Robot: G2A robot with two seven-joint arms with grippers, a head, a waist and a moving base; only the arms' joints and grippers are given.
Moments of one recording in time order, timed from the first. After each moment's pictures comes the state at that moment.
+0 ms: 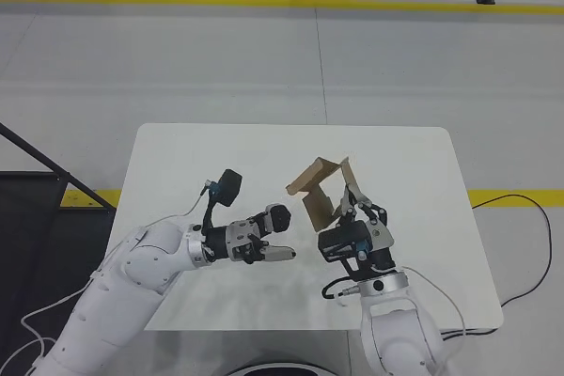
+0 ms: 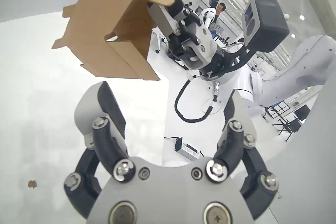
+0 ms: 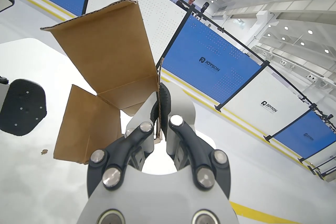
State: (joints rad) left arm 1.14 -1.03 -1.14 -1.74 0.06 -0.74 -0.65; right arm -1.47 -1.25 1.07 -2.18 -2.01 0.19 0.26
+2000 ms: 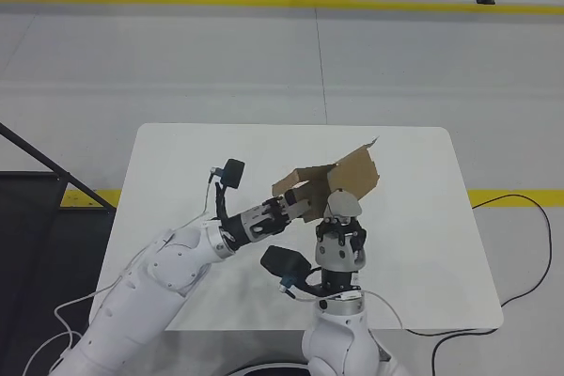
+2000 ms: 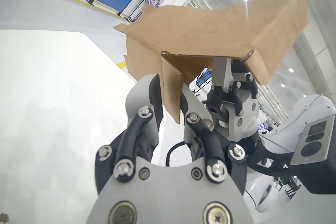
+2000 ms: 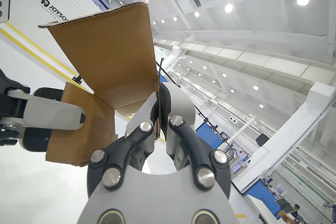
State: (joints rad) left arm 1.10 -1.10 -1.04 -1.68 0.06 -0.59 -0.39; right arm -1.43 -1.40 0.84 -1.98 -2.86 0.57 0.44
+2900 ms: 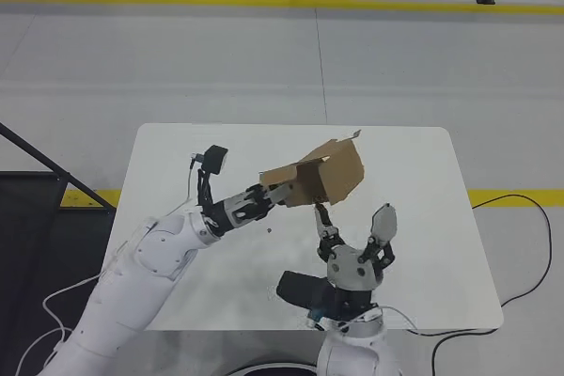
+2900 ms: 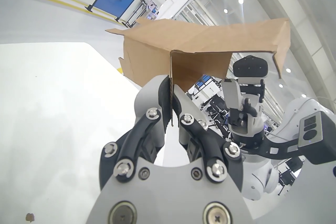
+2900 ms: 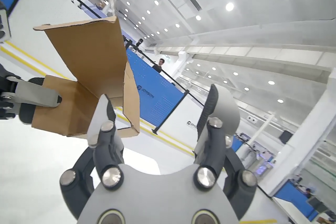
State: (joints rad) left arm 1.06 -1.10 -1.13 -1.61 -0.04 -0.67 -0.49; right arm -1.61 -1.39 0.94 -2.16 -2.56 0.53 0.10
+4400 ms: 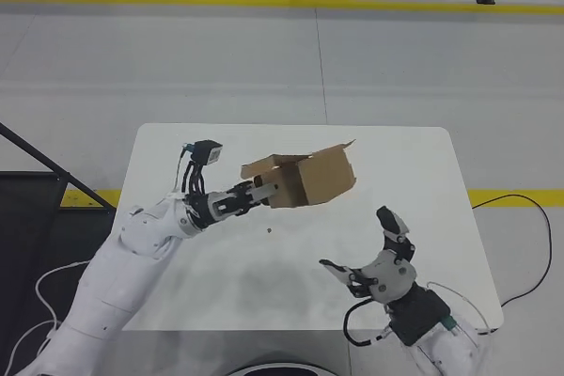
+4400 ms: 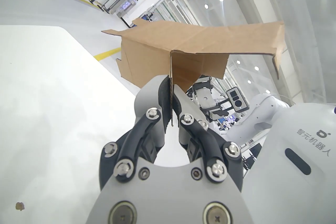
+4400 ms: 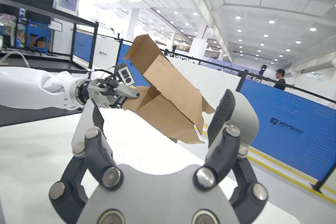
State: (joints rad) left arm 0.99 -1.09 -1.15 -1.47 -0.43 -0.71 -0.87; right arm -1.65 -1.28 1.40 -2.10 -1.63 -0.45 -0.57
